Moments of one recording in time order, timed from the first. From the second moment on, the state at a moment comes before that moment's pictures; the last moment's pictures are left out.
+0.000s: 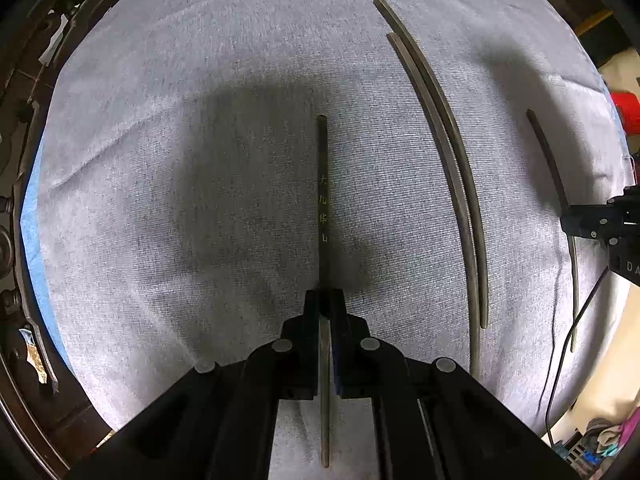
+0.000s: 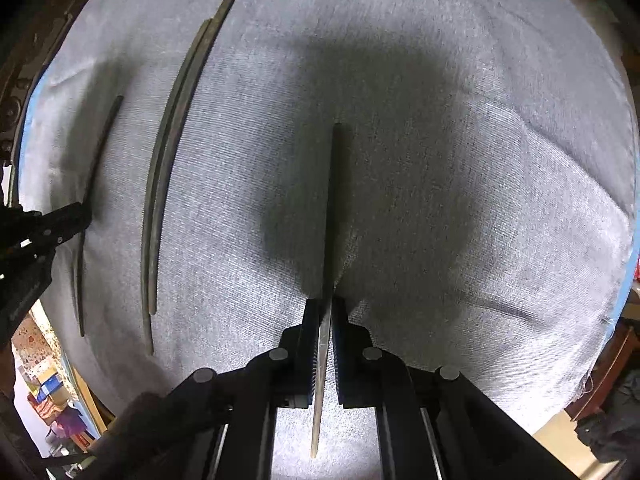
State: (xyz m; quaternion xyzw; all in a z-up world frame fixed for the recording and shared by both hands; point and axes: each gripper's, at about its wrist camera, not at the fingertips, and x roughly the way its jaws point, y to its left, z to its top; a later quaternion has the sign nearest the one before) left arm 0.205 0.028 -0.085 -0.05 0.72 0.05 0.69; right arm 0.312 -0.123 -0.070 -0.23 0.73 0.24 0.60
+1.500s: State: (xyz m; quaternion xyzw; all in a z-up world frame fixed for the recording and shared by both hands) left arm 0.110 0.058 -0.031 -0.16 0.64 0.08 0.75; right arm 0.236 -0.221 -0.031 -0.10 0.68 0.26 0.68
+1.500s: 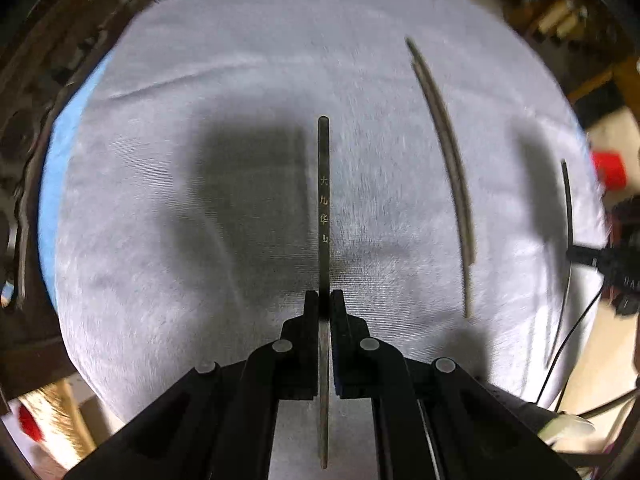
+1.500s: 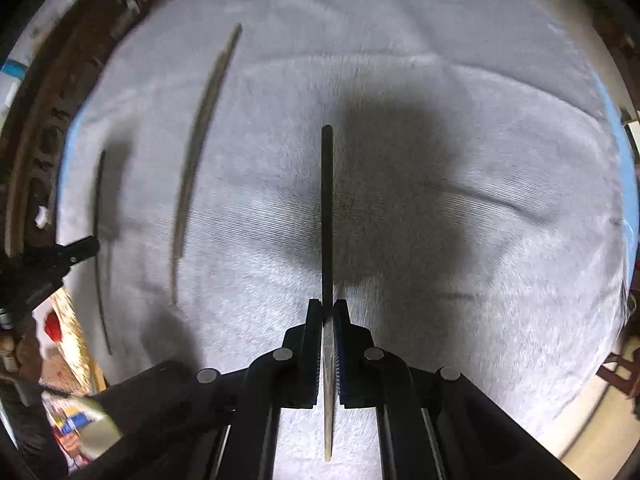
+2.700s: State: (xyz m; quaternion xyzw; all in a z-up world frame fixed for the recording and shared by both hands) left arm -0.012 0.044 0.100 -0.24 0.35 0.17 0.89; right arm 0.125 -0.334 0.117 0.16 0.43 0.30 0.84
